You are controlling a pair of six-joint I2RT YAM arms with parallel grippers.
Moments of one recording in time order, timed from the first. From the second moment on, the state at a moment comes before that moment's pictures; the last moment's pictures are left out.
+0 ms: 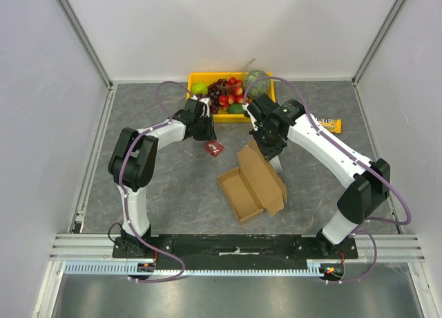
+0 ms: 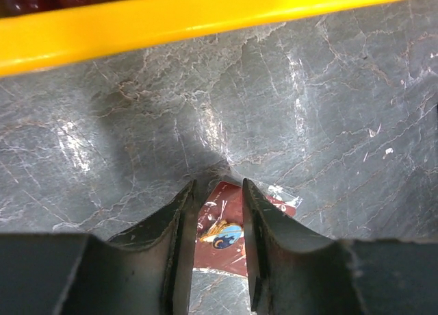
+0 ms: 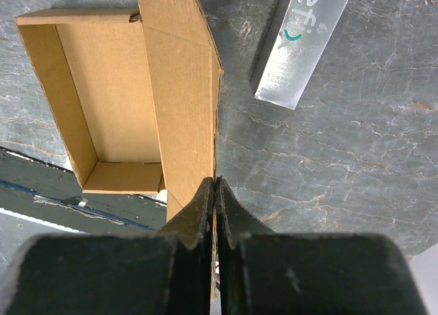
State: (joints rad) left arm -0.40 2.01 1.33 -0.20 0.16 -0.34; right arm 0.65 1.65 1.61 -1.24 0.04 0.20
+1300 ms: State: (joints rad) left arm -0.39 1.55 1.10 -0.19 0.30 -0.34; right arm 0.65 1.63 1.53 -1.18 0.03 0.20
